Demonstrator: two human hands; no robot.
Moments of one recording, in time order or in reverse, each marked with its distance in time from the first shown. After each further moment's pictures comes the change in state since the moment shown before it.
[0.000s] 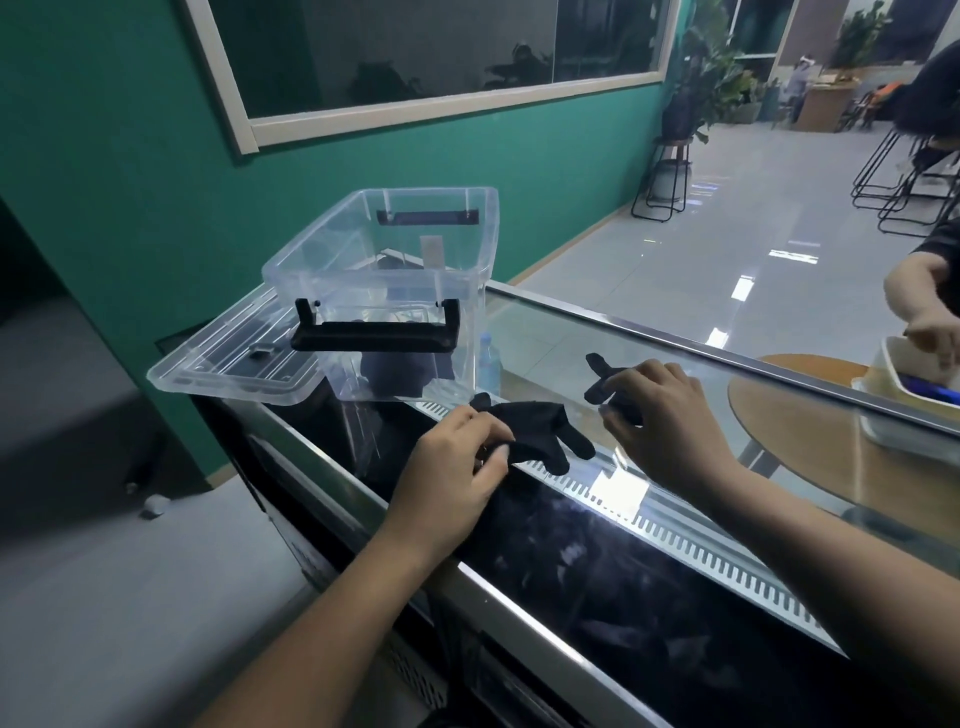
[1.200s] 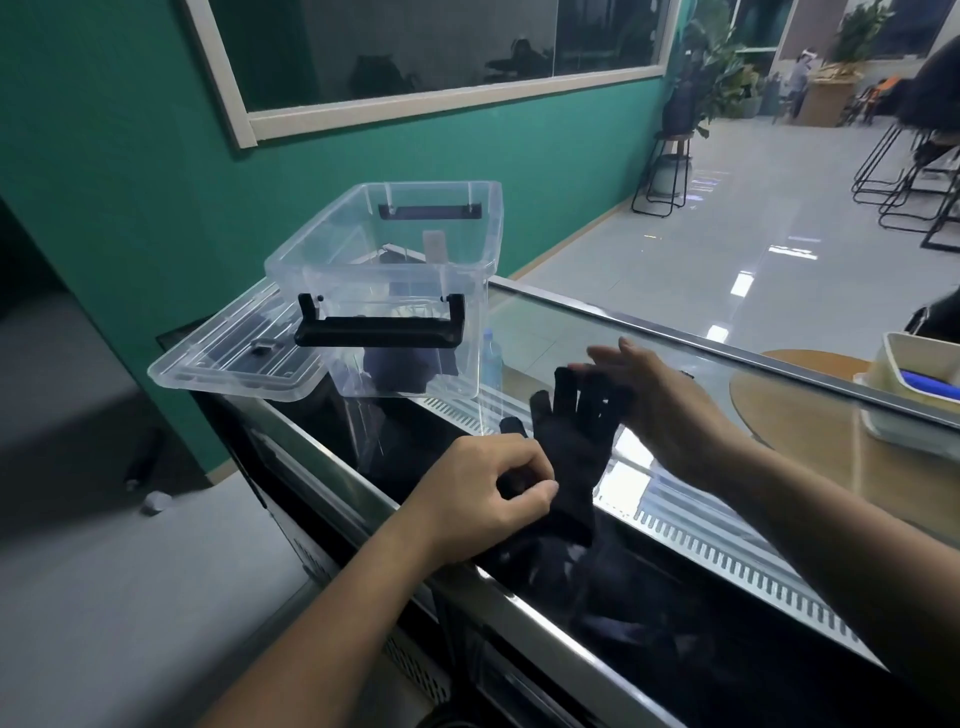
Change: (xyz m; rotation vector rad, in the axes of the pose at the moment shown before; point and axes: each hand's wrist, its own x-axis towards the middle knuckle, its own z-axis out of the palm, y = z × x) left_hand -0.003 0.011 -0.006 -0.189 -0.331 0.074; right_hand 0.016 -0.033 -0.025 1.326 -0.270 0.609
